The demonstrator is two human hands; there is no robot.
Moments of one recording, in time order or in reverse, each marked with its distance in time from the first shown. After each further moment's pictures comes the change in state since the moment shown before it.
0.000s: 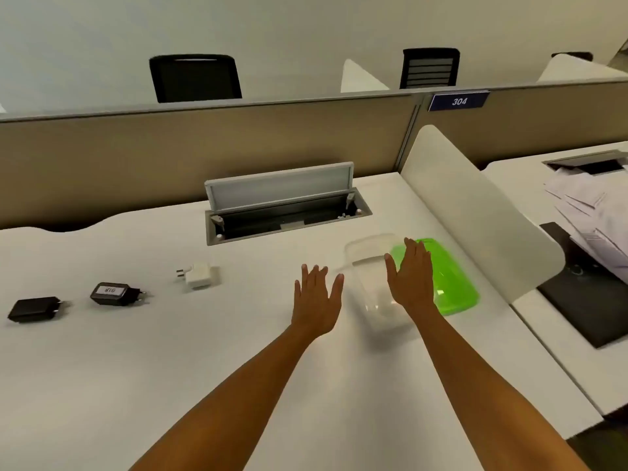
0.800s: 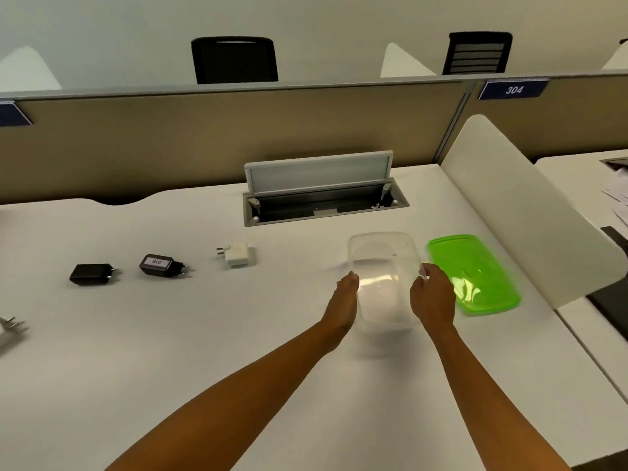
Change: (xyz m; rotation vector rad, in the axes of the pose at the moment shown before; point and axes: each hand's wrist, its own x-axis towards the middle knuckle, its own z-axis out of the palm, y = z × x) left_hand -0.040 -0.006 -0.021 -0.735 -0.198 -0.324; right_hand -0.050 -0.030 0.012 0.270 -0.029 0.291
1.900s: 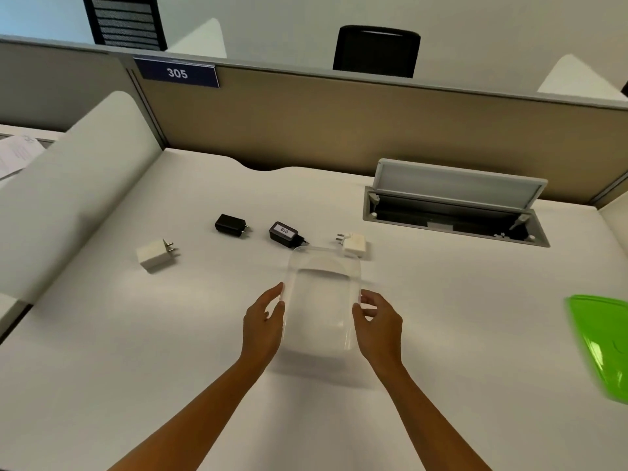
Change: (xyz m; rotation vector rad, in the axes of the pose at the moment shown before) left_hand -0.133 -0.108 -0.268 -0.069 0.807 0.141; right_hand -0.208 -0.138 0.159 0.325 -0.506 -0.236
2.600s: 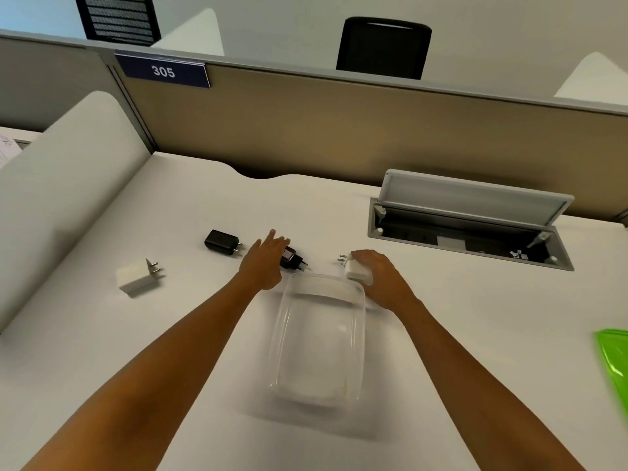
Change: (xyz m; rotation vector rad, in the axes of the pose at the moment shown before) left_hand 0.204 0.050 0.016 1.184 -0.384 0.373; right_hand 0.190 -0.004 0.015 -0.479 -0.477 -0.388
